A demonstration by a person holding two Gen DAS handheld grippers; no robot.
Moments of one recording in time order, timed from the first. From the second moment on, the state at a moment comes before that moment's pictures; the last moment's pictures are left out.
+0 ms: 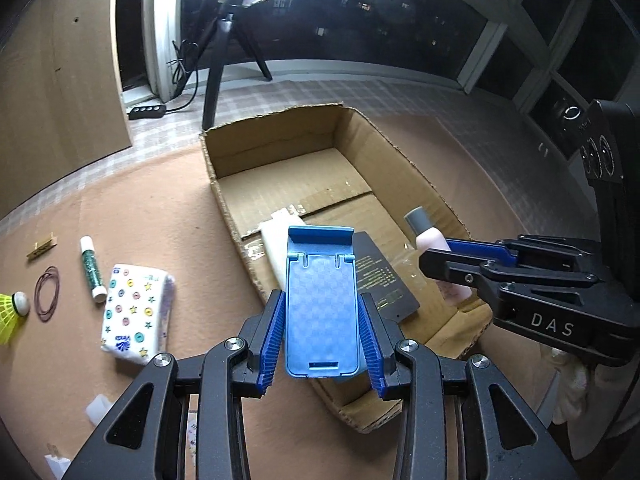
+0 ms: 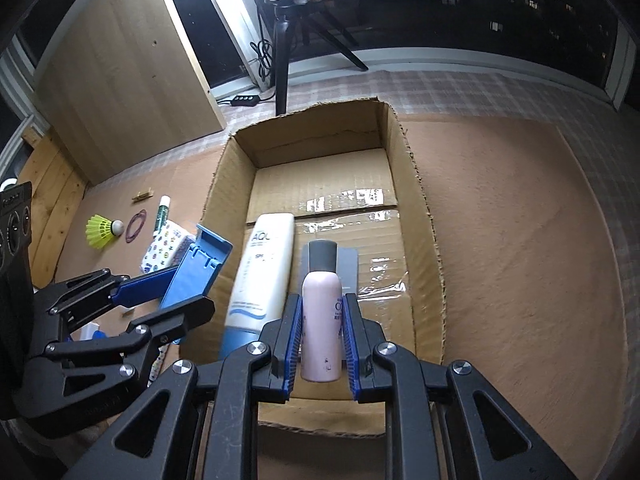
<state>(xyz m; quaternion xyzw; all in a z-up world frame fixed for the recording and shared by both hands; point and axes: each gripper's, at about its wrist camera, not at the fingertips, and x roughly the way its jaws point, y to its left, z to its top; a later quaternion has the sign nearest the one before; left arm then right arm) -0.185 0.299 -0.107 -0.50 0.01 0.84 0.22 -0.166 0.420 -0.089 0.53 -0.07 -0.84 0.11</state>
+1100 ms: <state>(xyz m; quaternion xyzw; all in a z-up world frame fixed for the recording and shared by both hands) -0.148 0.213 -0.082 -0.48 0.00 0.86 0.18 -0.152 0.352 -0.053 0.50 -0.05 -0.86 0.14</state>
